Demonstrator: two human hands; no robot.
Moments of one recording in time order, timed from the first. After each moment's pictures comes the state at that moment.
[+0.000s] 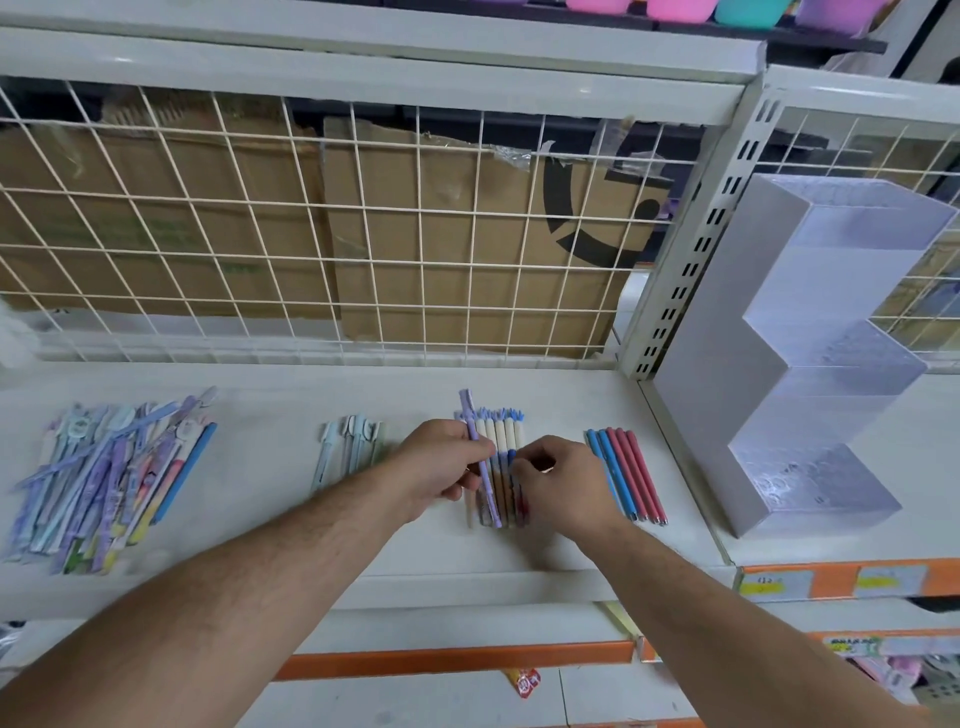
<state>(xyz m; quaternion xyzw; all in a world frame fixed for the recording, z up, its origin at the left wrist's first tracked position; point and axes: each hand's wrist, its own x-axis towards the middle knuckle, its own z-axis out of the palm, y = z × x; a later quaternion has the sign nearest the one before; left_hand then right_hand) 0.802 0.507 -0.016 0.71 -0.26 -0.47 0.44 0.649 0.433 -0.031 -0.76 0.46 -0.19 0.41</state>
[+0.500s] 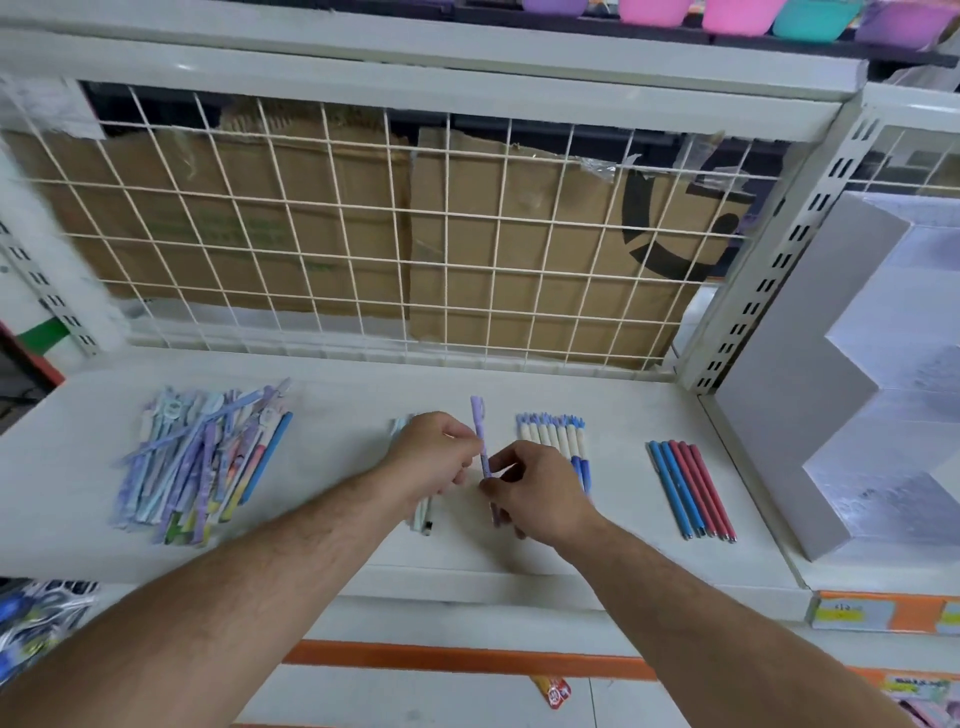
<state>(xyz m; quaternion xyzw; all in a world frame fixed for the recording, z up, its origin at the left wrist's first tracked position) 0.856 0.562 -0.008 0.78 -0.27 -0.36 0.43 0.719 0.491 -0.018 -0.76 0.39 -0.10 0.51</state>
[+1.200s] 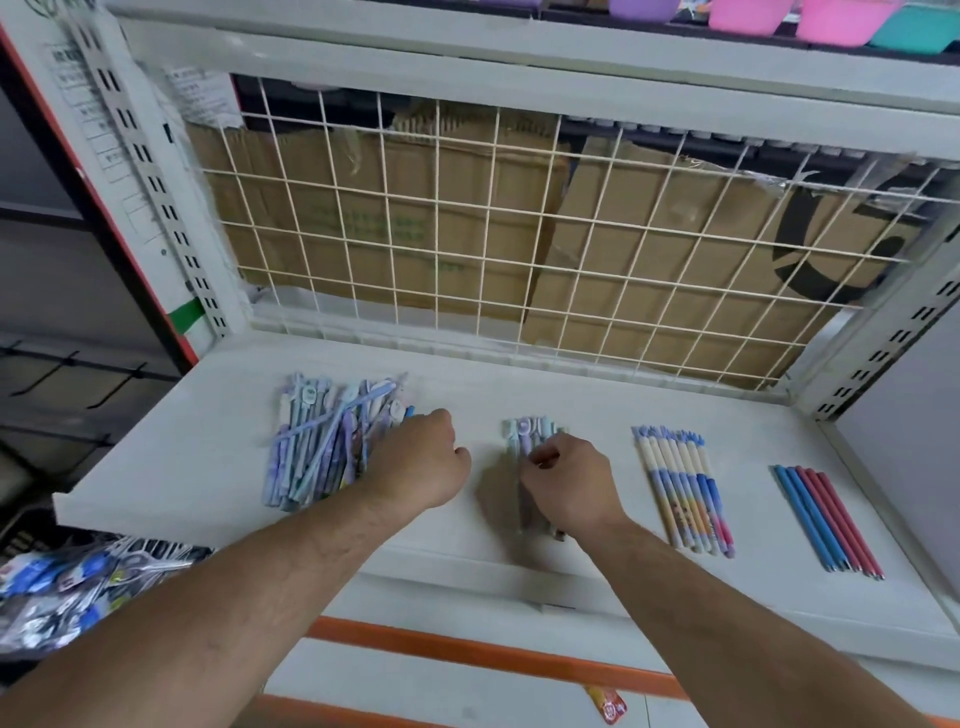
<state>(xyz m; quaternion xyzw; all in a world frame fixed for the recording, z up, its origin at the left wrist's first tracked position) 0.966 0.664 -0.024 0.91 -0.39 -0.08 0.15 0.819 0.556 -0.026 -0.80 0.45 -0.12 0.38</state>
